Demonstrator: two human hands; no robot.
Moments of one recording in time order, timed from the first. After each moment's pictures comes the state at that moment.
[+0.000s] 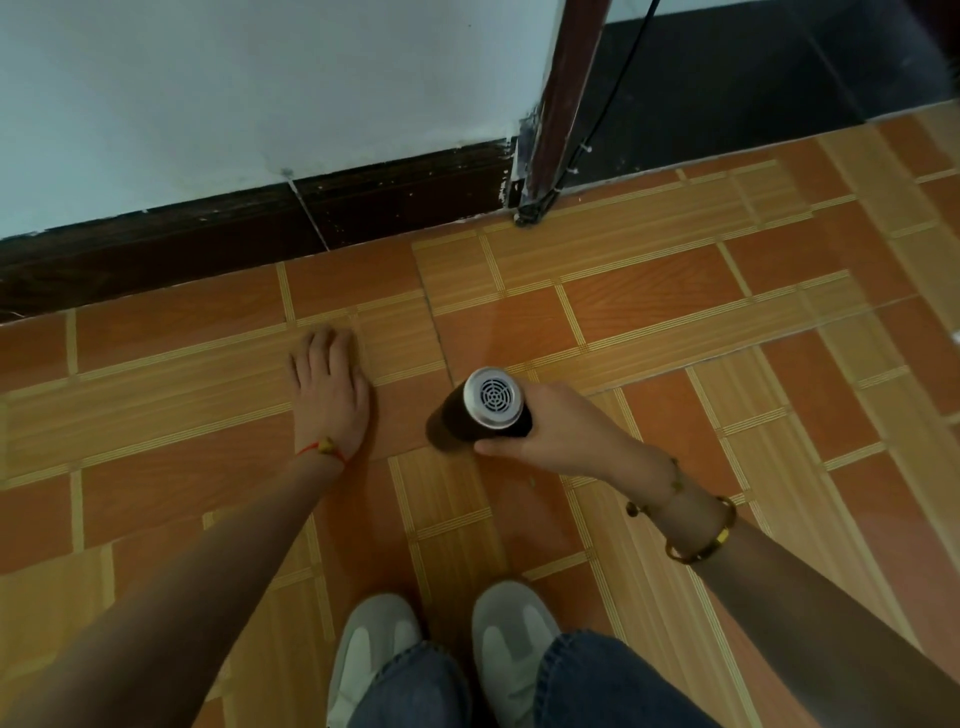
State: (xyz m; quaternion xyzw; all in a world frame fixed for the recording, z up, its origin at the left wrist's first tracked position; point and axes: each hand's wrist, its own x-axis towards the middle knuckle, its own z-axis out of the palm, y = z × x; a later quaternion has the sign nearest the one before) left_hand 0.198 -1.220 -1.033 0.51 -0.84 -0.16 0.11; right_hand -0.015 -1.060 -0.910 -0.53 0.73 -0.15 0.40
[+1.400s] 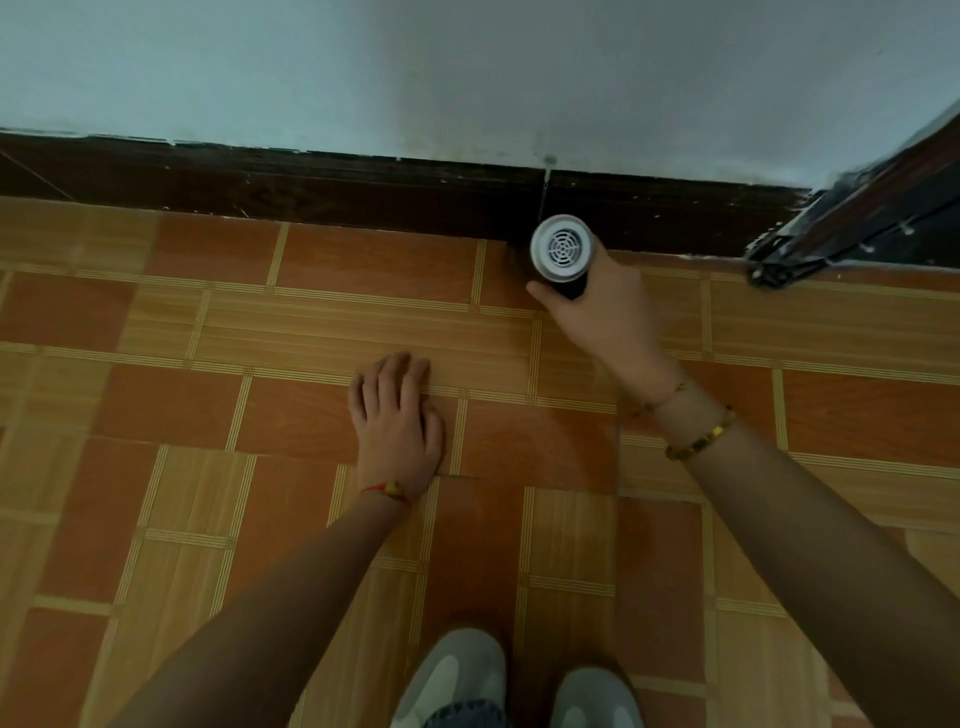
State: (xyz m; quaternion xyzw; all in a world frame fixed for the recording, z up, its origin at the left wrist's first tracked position) left_hand 0.284 -1.207 -1.036 0.63 -0.75 -0.13 0.14; right_hand 0.044 -1.276 -0.939 -0.58 0.74 -0.24 0.24
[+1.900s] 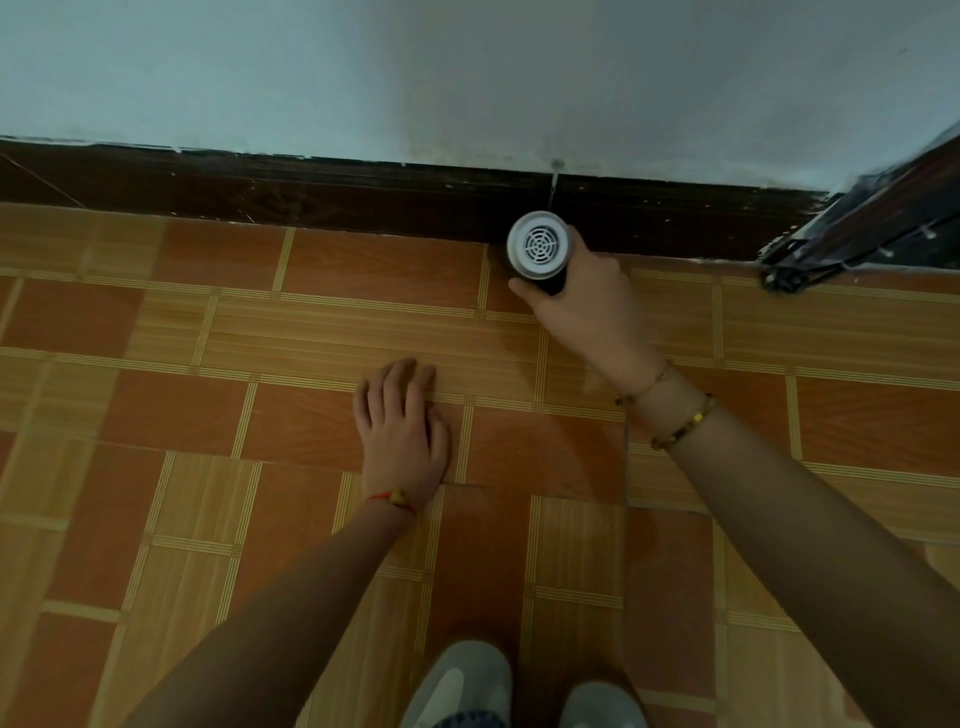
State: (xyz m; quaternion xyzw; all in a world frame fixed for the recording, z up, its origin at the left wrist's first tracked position) left_hand 0.284 -1.207 -1.038 0.63 -0.75 -0.12 0.14; right_hand 0.060 -1.294 -0.940 -0.60 0.72 -0.24 0.24
